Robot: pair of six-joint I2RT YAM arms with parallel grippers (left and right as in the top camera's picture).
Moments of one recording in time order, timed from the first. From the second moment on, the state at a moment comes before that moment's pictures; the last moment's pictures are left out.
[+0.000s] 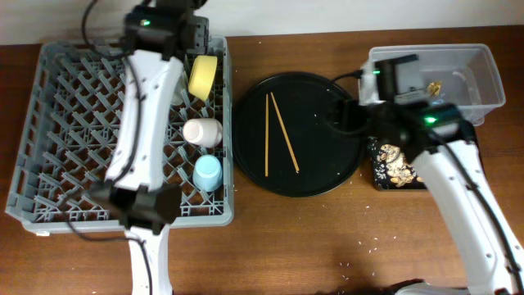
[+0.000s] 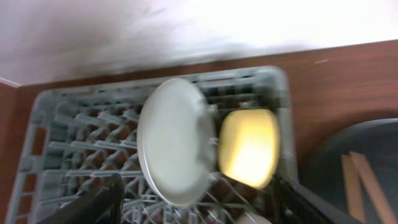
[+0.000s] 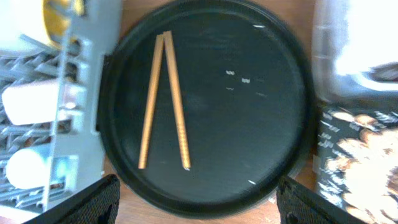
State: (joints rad) left arm -0.26 2.22 2.71 -1.34 -0.33 -0.05; right arm 0.24 1.47 1.45 -0.95 -0.12 0.27
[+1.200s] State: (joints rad) left arm -0.51 2.06 1.89 -0.94 0.09 -0.36; right arm -0.03 1.63 1.69 -1.22 -0.12 0.29
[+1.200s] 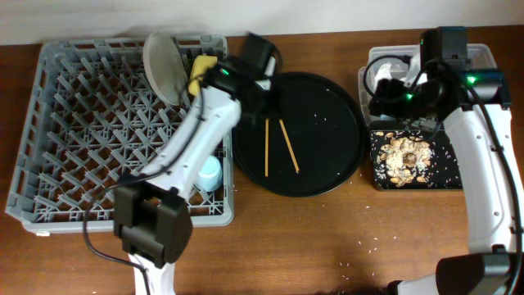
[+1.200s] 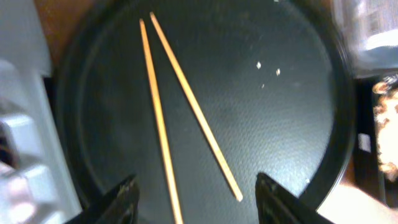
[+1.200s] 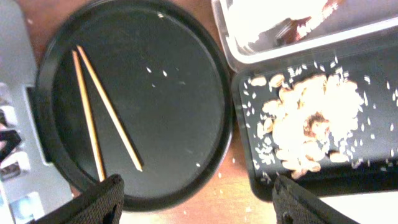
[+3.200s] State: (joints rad) left arm -0.45 2.31 2.75 -1.68 -0.17 -0.26; right arm 0.00 1.64 1.63 -1.28 -0.12 0.28
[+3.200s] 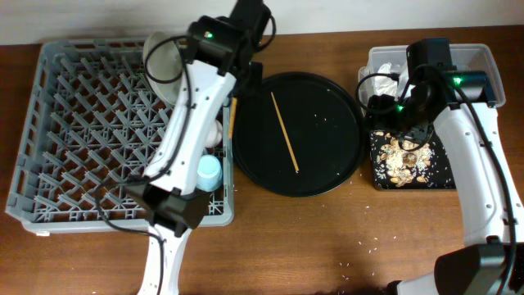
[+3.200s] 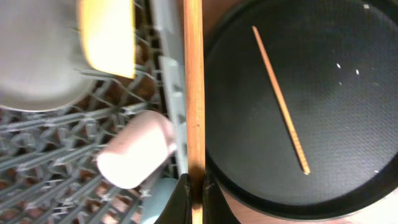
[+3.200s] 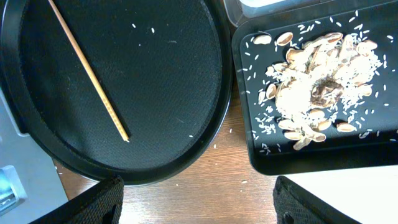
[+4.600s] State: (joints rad) left arm -0.40 1.99 2.07 -1.23 0.00 -0.16; right arm 0.00 1.64 1.63 -1.29 -0.12 0.28
